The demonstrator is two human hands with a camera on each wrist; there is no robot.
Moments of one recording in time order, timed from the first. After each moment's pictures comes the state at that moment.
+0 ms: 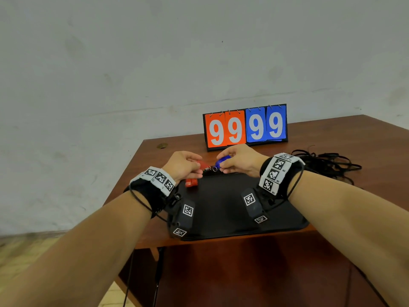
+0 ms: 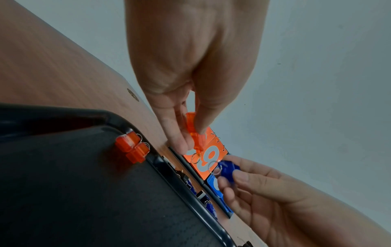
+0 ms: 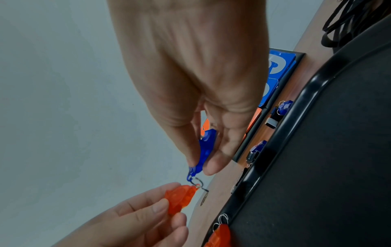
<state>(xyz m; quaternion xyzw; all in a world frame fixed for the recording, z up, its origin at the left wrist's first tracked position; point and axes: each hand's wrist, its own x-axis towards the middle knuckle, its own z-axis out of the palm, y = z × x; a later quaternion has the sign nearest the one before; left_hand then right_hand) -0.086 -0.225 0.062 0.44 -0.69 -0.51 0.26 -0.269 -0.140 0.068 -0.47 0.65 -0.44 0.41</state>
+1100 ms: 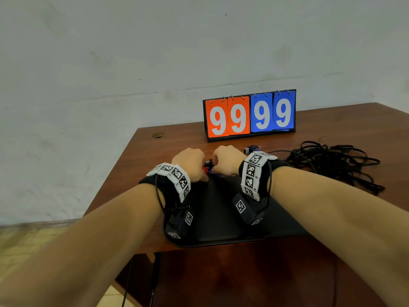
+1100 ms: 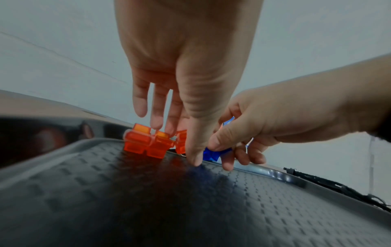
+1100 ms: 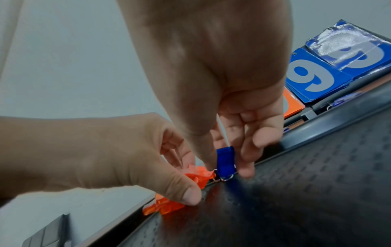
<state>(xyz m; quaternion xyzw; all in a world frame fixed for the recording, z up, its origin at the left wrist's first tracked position) -0.122 -0.249 0.045 0.45 -0.89 -0.05 -0.02 -0.248 -0.202 0.038 -0.61 0.77 -0.10 0.16</state>
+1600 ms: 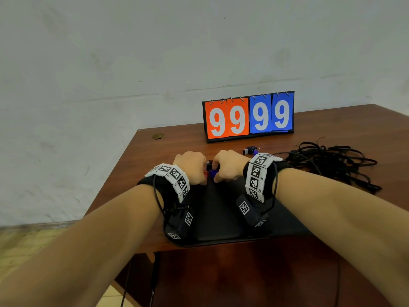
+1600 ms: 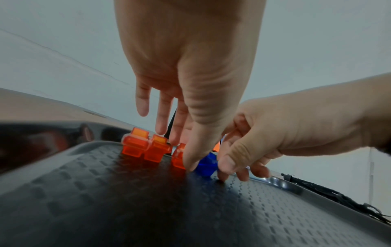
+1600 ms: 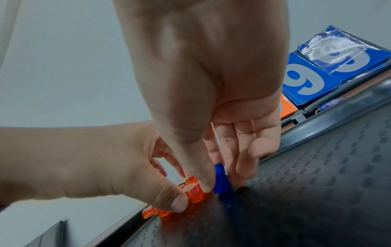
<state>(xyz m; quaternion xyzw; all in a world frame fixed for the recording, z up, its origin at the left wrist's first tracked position) -0.120 -0.244 0.044 0.43 -0.90 -0.02 -0.06 -0.253 -0.191 0.040 -0.63 0.74 -0.07 0.22</state>
